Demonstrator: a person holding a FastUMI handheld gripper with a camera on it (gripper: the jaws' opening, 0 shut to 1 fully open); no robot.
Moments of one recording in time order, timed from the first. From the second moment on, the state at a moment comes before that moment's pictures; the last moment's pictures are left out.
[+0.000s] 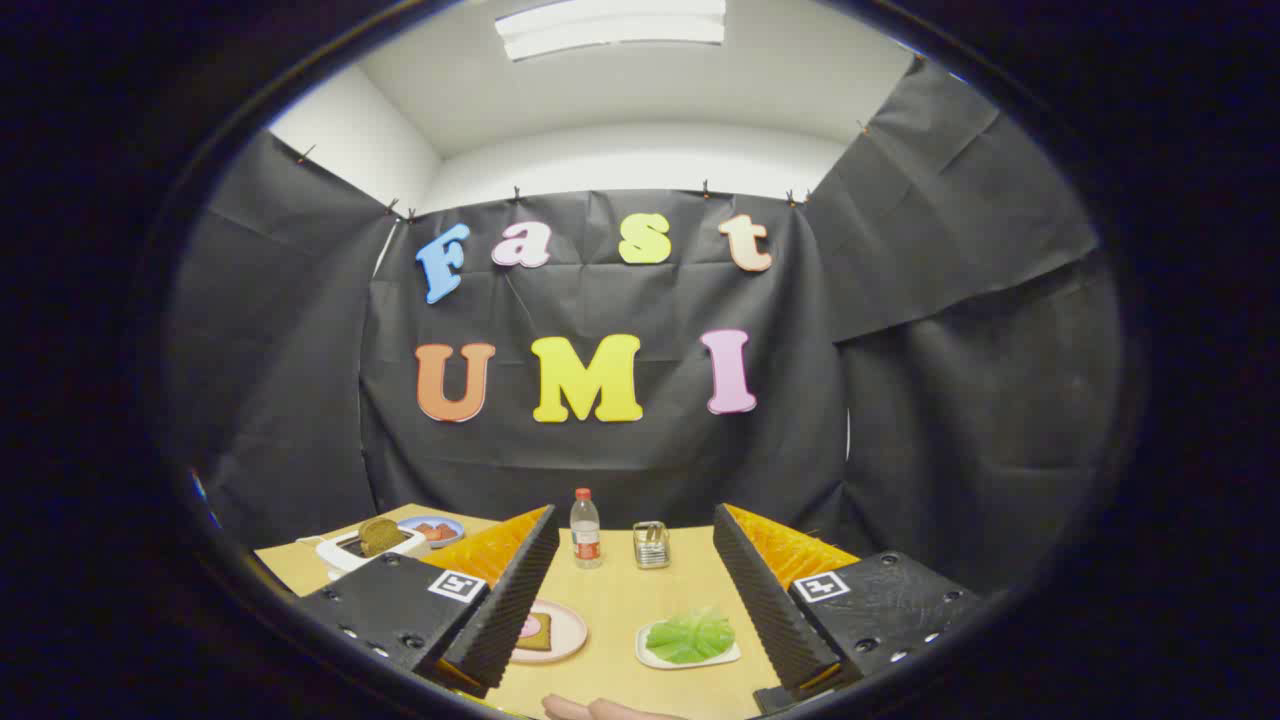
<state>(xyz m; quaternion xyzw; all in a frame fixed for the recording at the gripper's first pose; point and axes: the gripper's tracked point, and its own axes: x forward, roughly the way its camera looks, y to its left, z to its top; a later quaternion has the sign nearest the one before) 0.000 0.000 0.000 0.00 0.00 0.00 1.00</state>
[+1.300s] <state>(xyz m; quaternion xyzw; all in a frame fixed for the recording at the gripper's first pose) 0.103 -0.090 -0.108 0.01 0.11 -0.07 0.99</state>
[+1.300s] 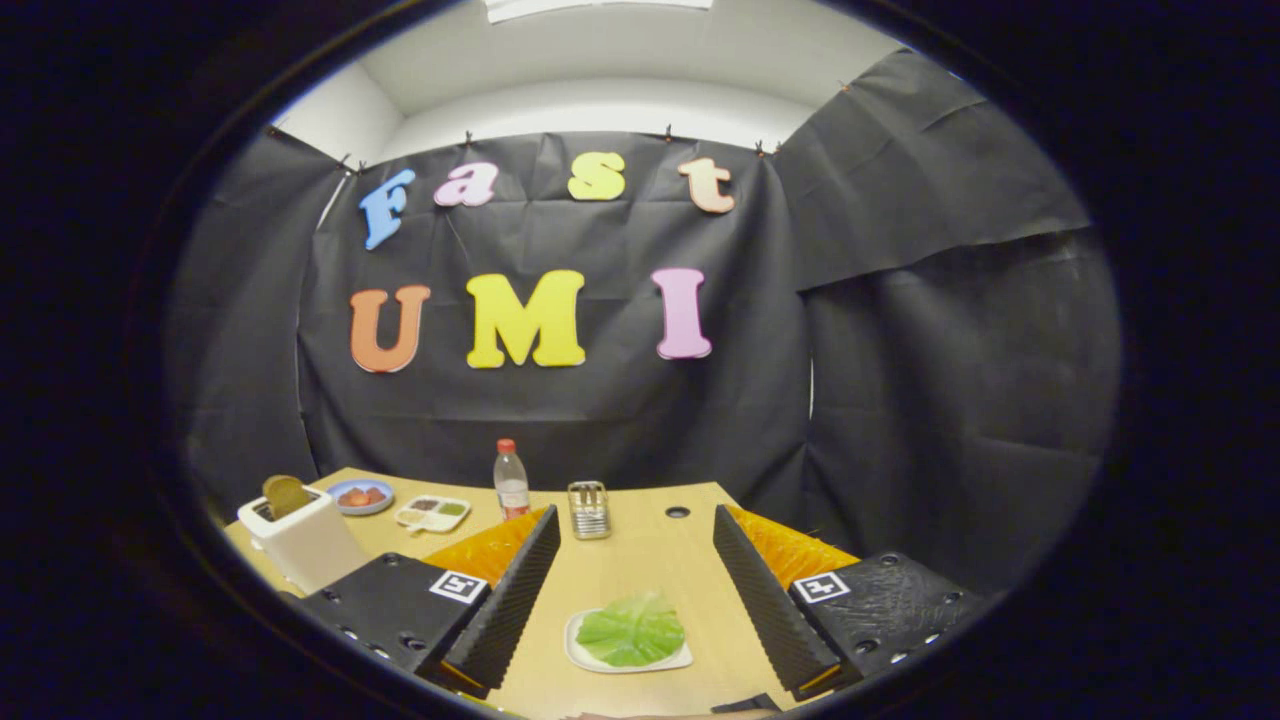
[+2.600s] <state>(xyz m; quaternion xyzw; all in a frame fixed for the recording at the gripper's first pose) 0.204 -0.106 -0.341 0.08 0.43 -0.02 0.90</state>
